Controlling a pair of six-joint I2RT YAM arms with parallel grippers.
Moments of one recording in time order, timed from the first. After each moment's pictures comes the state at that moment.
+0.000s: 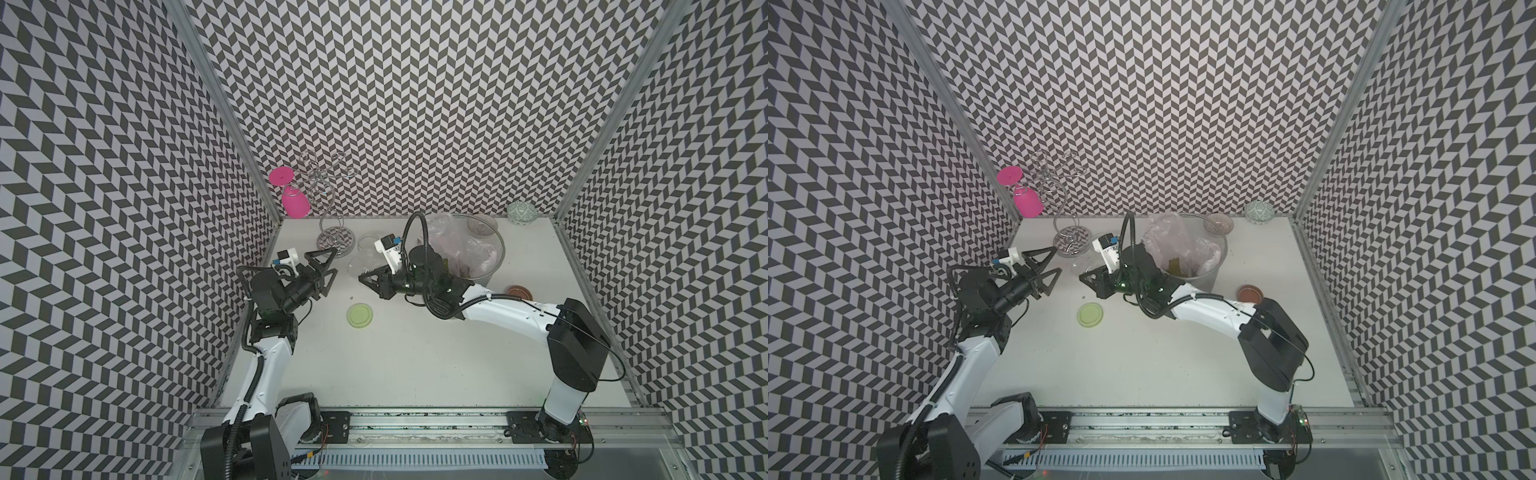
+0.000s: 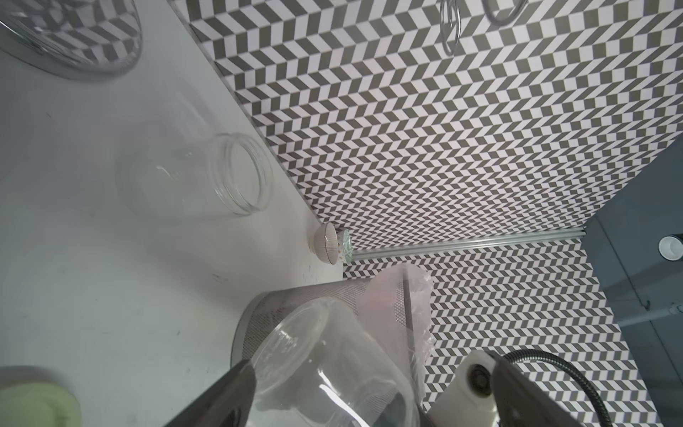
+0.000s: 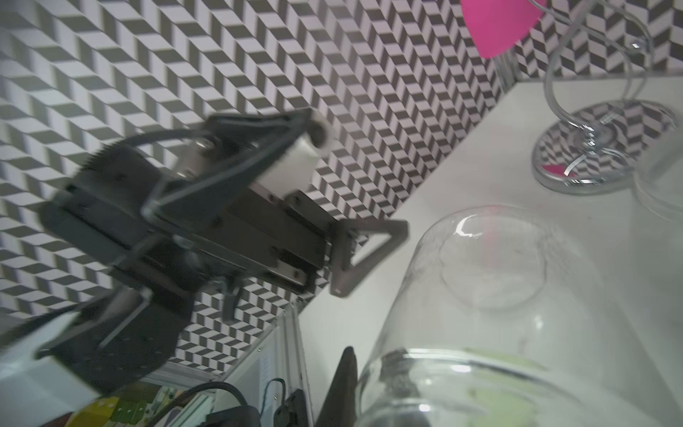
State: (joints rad) left arm 0.23 1.00 0.58 0.32 0.83 -1.28; right arm 0.89 1.79 1.34 0.16 -0.37 0.53
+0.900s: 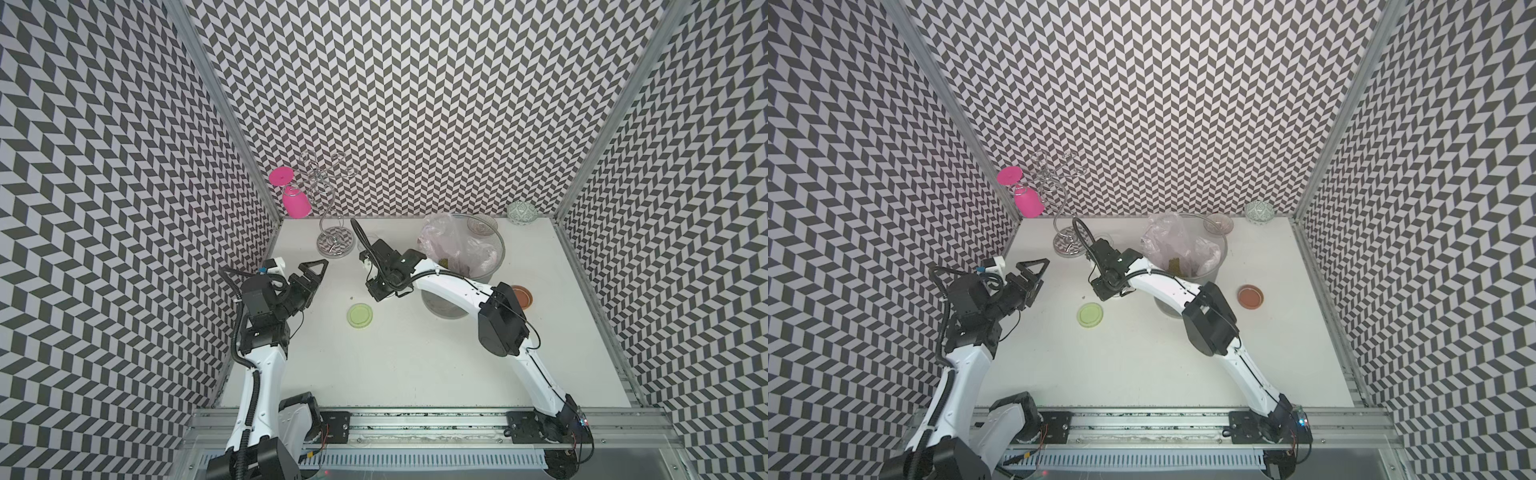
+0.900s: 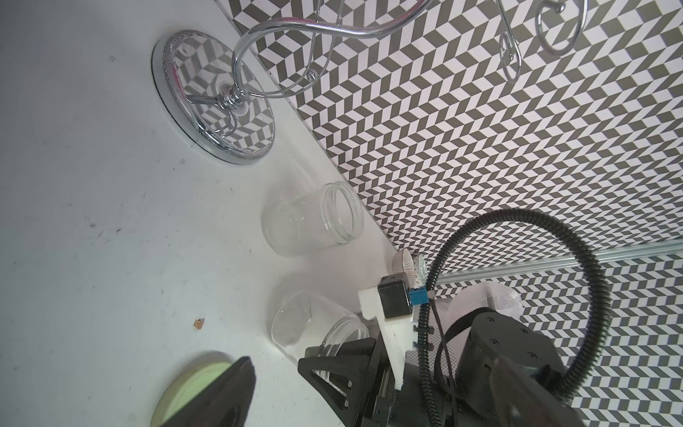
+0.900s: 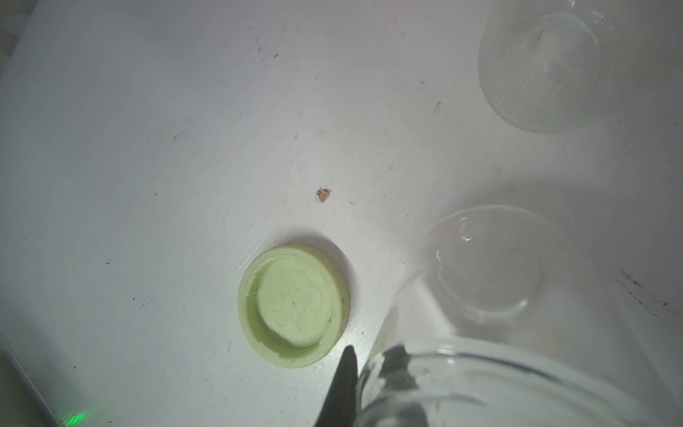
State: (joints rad) left arm 0.29 0.91 0.62 -0.03 0.72 -0.92; right arm 0.87 2.36 2.16 -0.85 -0.09 0.18
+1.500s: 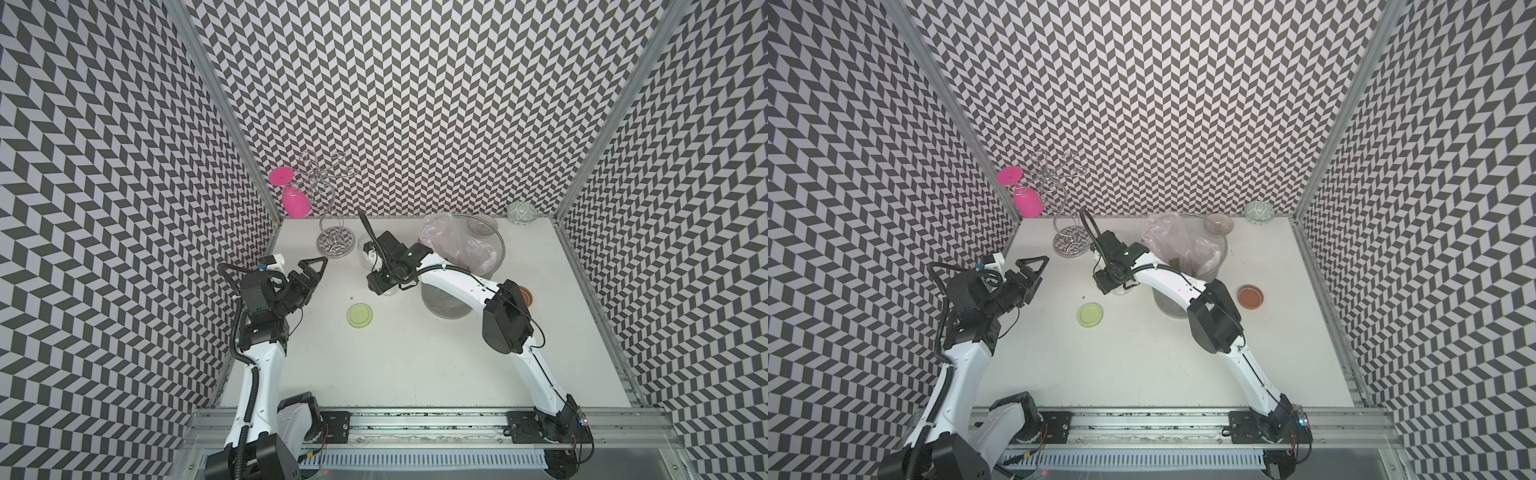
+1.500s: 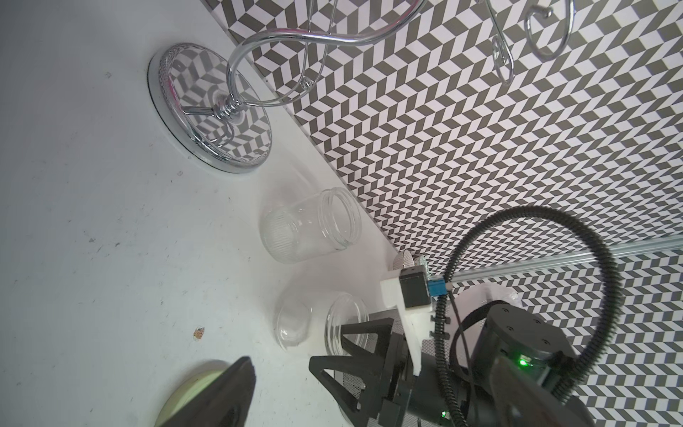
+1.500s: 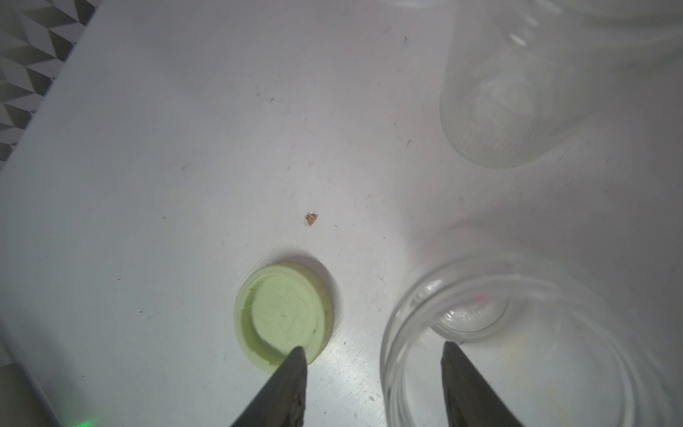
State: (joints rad) left arm 0.29 0.93 0.64 -0.03 0.71 -0.91; right arm 0.84 2.31 2.16 -0.82 -0.12 0.16
